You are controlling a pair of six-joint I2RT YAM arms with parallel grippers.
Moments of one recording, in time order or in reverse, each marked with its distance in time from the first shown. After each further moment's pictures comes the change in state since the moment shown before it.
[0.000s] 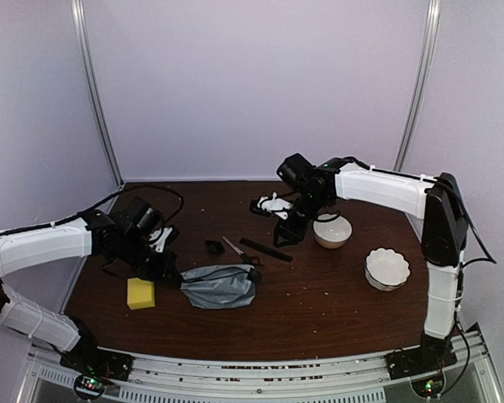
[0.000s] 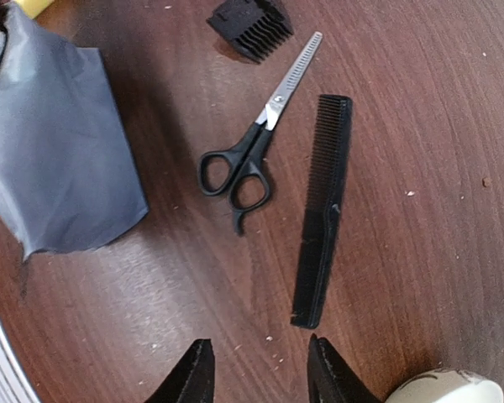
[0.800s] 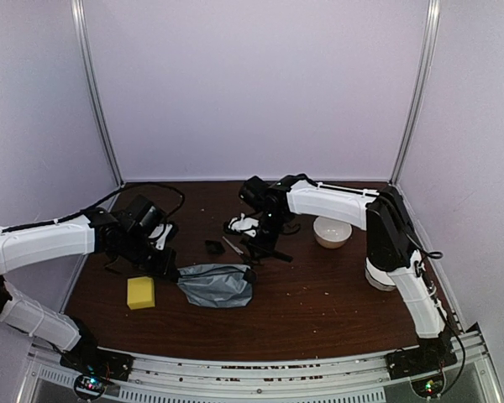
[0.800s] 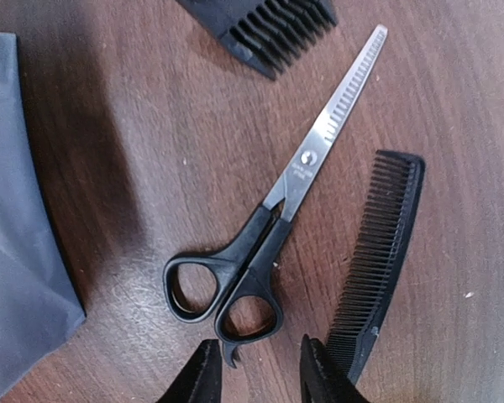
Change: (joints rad) left arm 0.000 0.049 0.022 0.004 -0.117 0.038; right arm 0.097 0.418 0.409 -0.098 0.140 0.032
